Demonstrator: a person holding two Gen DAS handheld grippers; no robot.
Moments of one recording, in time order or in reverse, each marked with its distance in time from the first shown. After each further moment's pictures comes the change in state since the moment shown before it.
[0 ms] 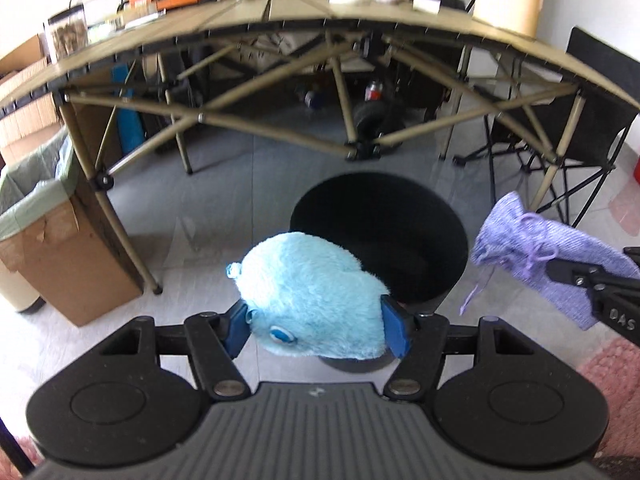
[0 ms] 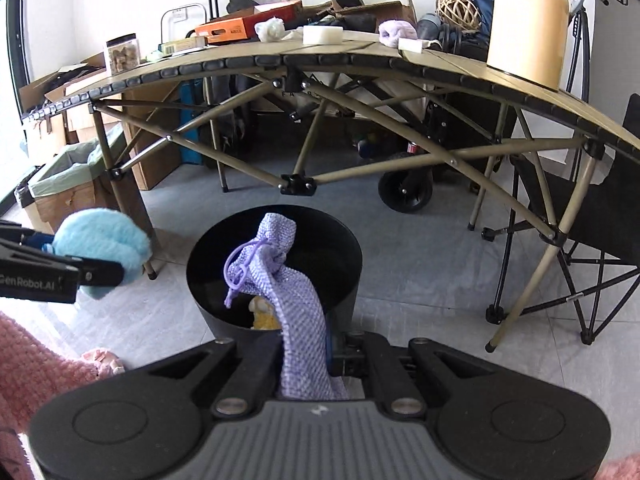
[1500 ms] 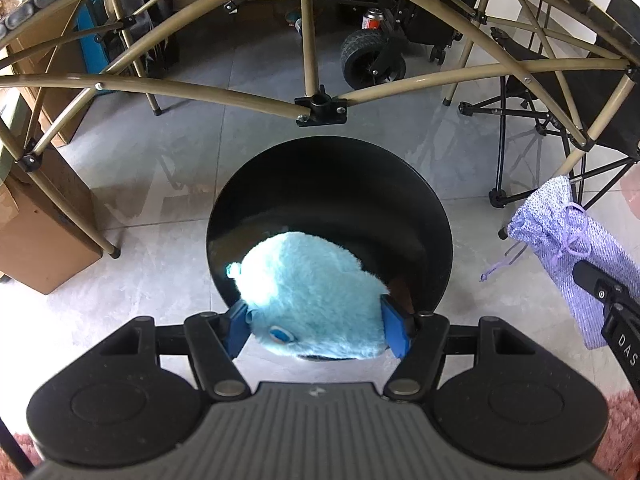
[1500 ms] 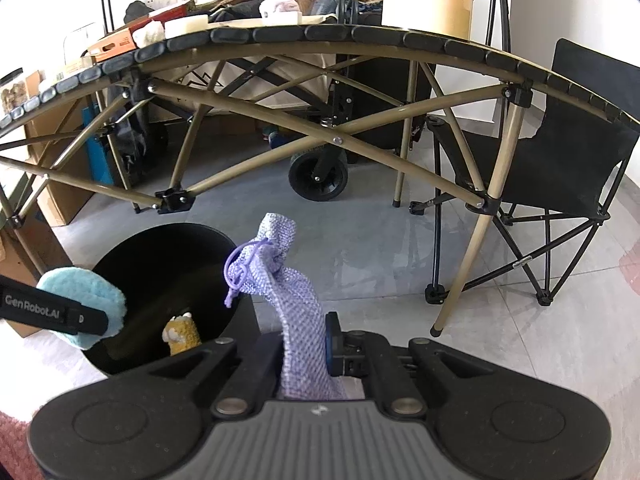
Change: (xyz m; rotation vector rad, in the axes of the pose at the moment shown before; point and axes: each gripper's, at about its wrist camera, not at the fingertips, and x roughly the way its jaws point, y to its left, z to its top) left arm 0.095 -0.058 0.068 -0.046 0.252 -0.006; right arm 0.054 -0.074 0.015 0.187 0.024 -0.188
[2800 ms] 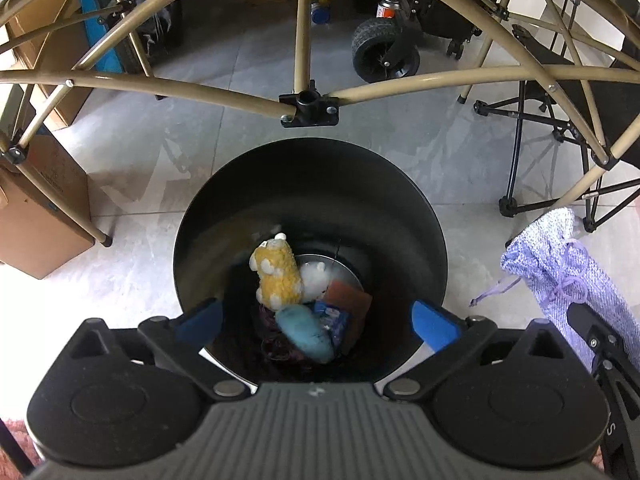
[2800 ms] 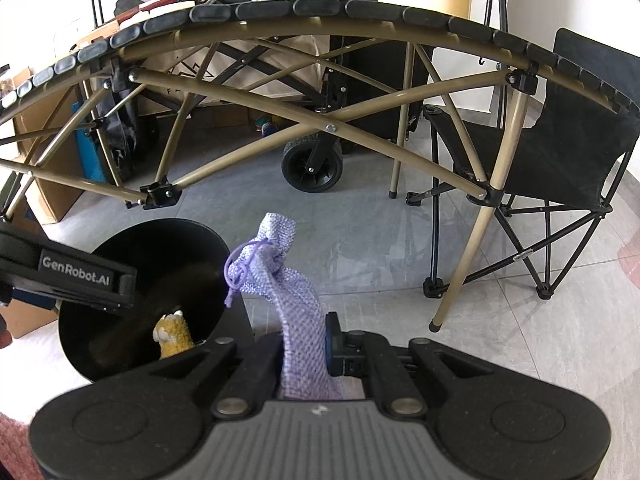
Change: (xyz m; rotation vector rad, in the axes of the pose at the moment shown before) left arm 0.029 -0.023 0.024 -0.054 0.047 0.029; right arm 0.018 -0.004 0.003 0.008 0.028 -0.008
